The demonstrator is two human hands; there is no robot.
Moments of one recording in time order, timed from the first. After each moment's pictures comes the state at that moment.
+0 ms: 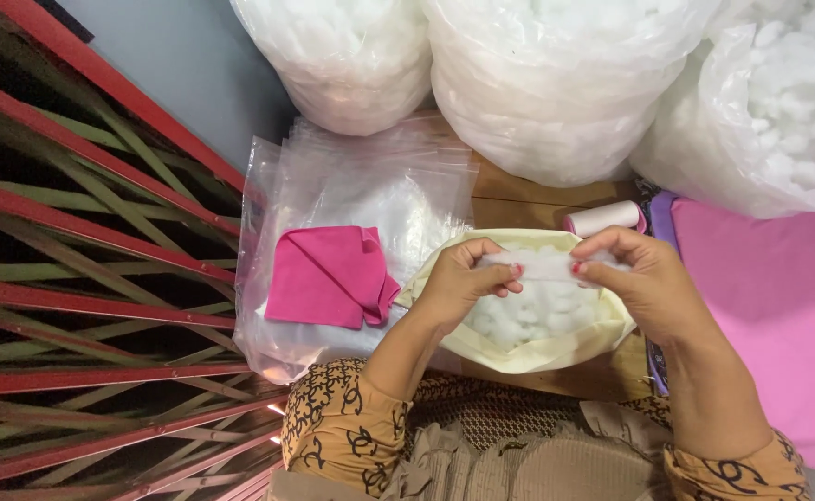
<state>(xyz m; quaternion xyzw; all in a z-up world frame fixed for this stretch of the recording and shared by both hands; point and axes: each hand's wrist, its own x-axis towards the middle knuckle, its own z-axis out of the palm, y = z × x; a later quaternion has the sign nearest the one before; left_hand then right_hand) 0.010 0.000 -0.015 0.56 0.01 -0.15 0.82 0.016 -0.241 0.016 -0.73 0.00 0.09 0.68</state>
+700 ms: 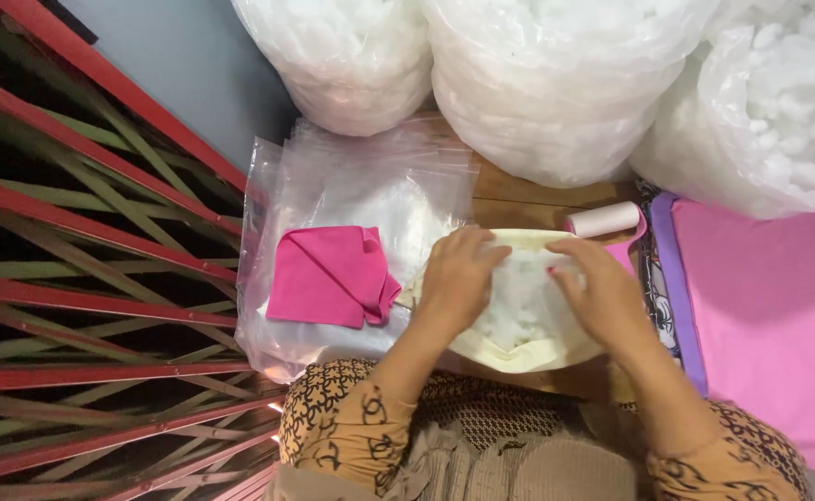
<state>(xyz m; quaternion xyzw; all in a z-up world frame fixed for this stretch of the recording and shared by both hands) 0.006 0.009 -0.020 0.92 -0.11 0.11 0.36 0.011 -0.223 -0.031 -0.91 -0.08 -0.03 0.40</state>
